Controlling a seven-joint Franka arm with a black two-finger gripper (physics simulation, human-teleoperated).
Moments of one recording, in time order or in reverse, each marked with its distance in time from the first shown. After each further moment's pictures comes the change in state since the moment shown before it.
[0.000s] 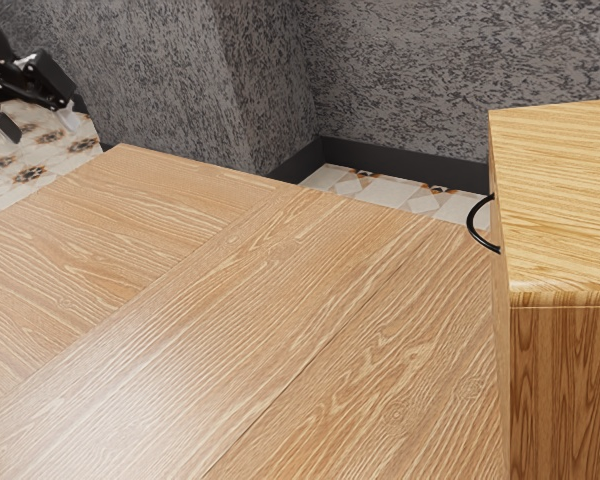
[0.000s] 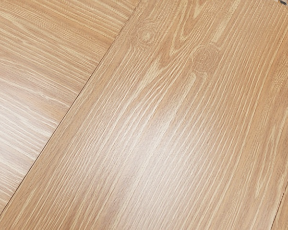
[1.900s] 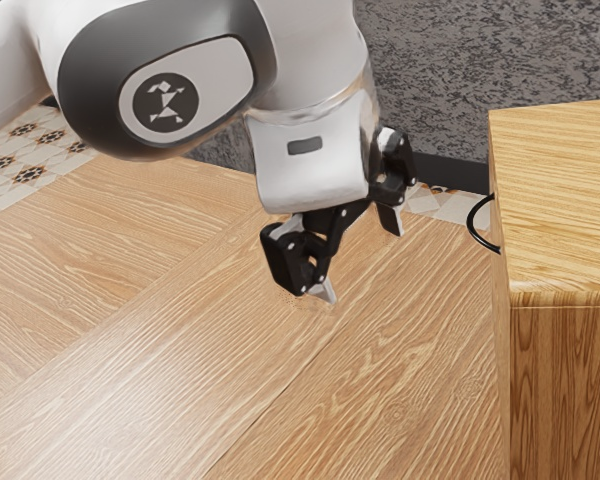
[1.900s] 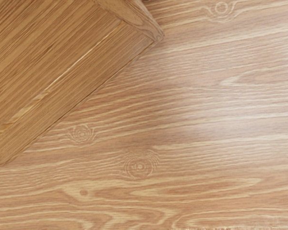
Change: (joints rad) arm 0.042 0.102 -0.901 -0.060 0.184 0.008 1.402
